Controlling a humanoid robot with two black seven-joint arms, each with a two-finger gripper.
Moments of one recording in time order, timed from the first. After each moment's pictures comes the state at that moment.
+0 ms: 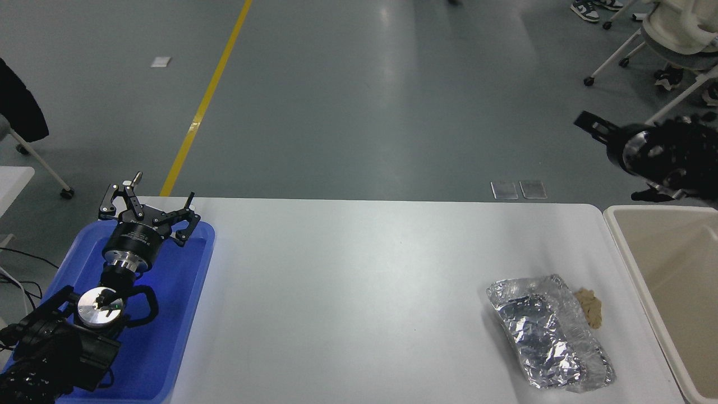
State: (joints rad) left arm -0.56 0.26 -1.02 -0.40 -0.29 -0.68 -0.10; right arm 1.54 -0.41 -0.97 0.74 -0.09 -0.02 -0.03
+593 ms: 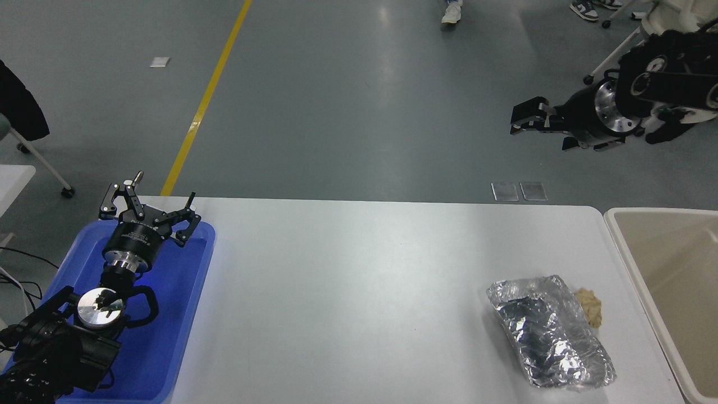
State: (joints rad) left arm -0.56 0.26 -1.02 -0.40 -0.29 -0.68 -0.10; right arm 2.01 -0.49 -1.07 1.12 -0.21 0.60 -0.04
